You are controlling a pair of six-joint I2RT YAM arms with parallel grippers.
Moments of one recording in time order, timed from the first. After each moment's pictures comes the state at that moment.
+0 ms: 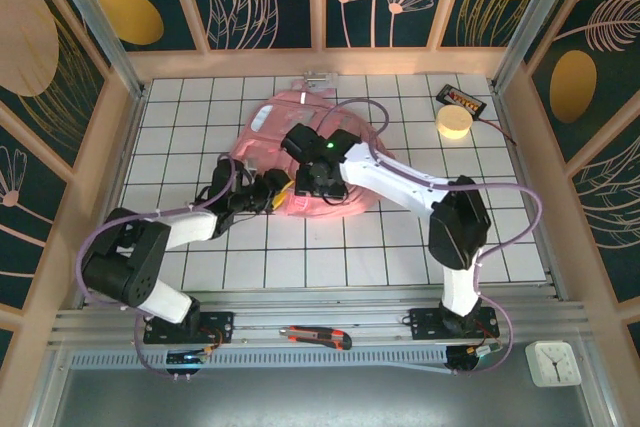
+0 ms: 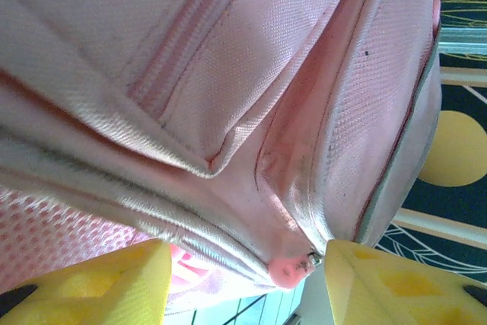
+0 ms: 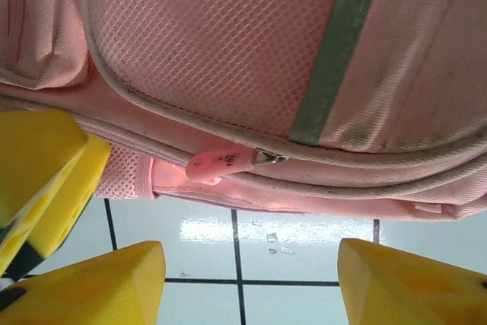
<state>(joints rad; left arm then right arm) -0.37 1.48 0.52 0.42 0.51 -1.28 0.94 1.93 1.73 -1.10 0.14 0.93</state>
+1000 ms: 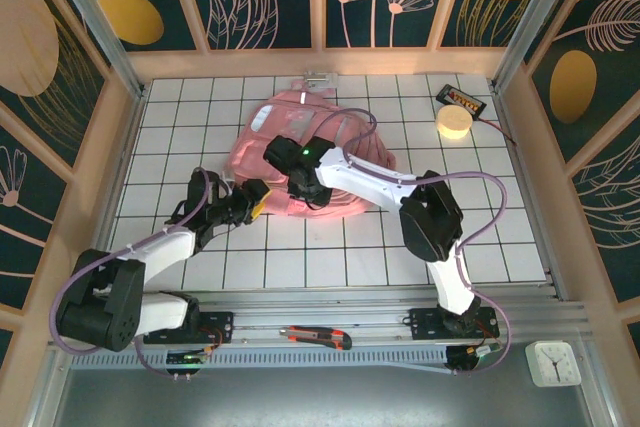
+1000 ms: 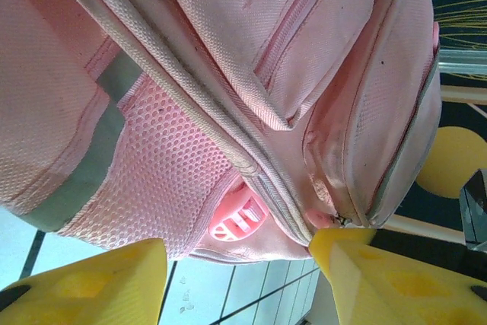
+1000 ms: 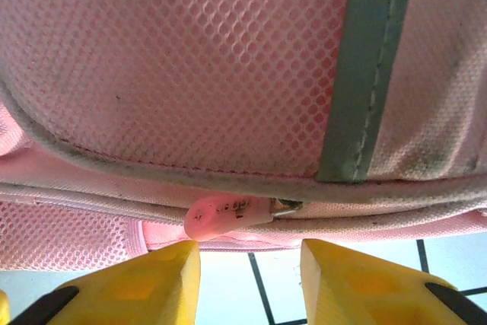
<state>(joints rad) -0.26 1.26 0.40 0.28 0.54 -1.22 0.96 2.06 1.80 -1.10 0.21 1.15</state>
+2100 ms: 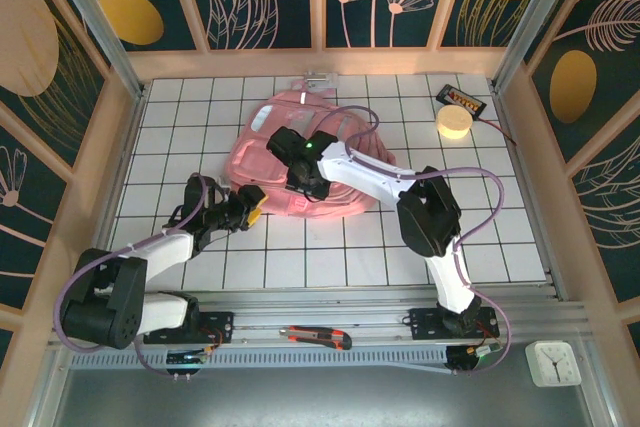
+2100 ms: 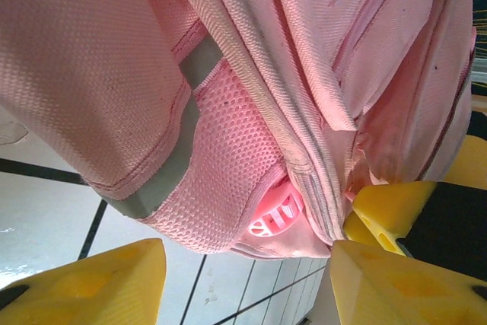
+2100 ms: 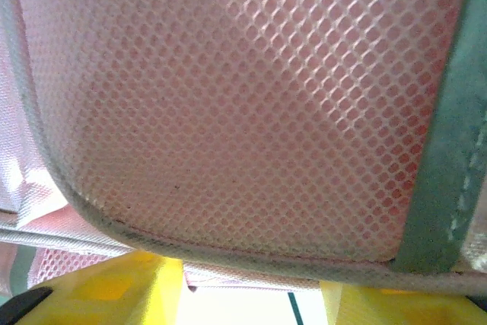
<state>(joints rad) -0.22 1.29 0.37 0.28 0.58 -1.22 0.91 2.08 1.81 -1.04 0.18 1.15</state>
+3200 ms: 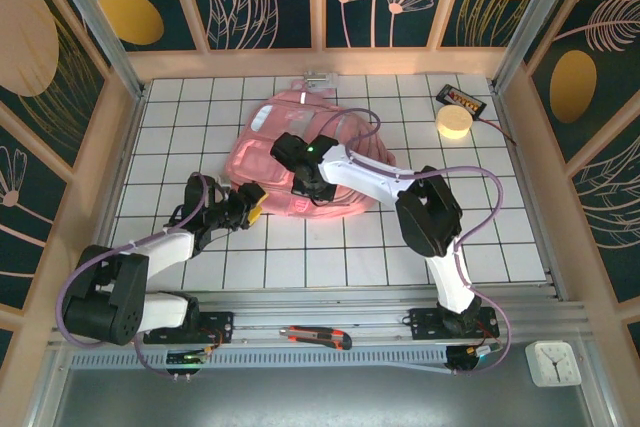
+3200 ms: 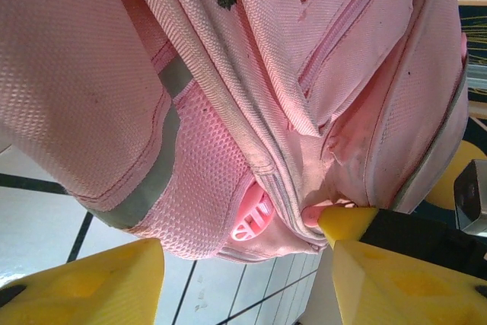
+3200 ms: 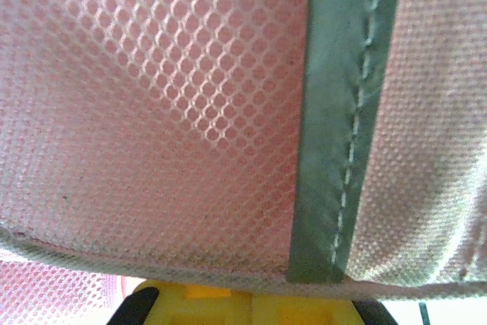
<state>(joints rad) -0.22 1.30 0.37 0.32 0.58 -1.24 0.91 2.07 1.75 -1.05 0.22 1.12</state>
